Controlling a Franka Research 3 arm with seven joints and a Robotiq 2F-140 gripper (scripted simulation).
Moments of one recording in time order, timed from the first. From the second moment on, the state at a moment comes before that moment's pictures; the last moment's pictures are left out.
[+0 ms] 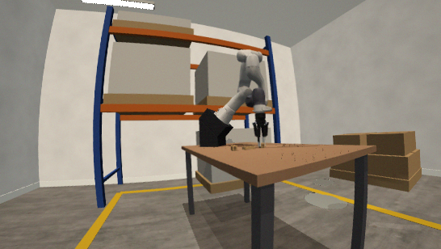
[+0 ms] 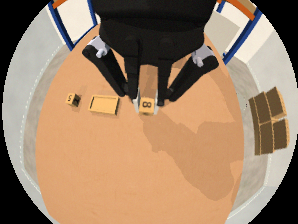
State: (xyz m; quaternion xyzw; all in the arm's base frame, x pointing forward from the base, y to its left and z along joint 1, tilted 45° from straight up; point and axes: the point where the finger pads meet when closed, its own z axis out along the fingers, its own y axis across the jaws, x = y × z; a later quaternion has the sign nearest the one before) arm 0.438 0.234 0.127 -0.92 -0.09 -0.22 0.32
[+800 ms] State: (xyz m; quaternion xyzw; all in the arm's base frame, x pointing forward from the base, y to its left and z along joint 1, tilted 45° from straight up) arm 0.438 0.234 0.127 -0.92 -0.09 -0.22 0.32
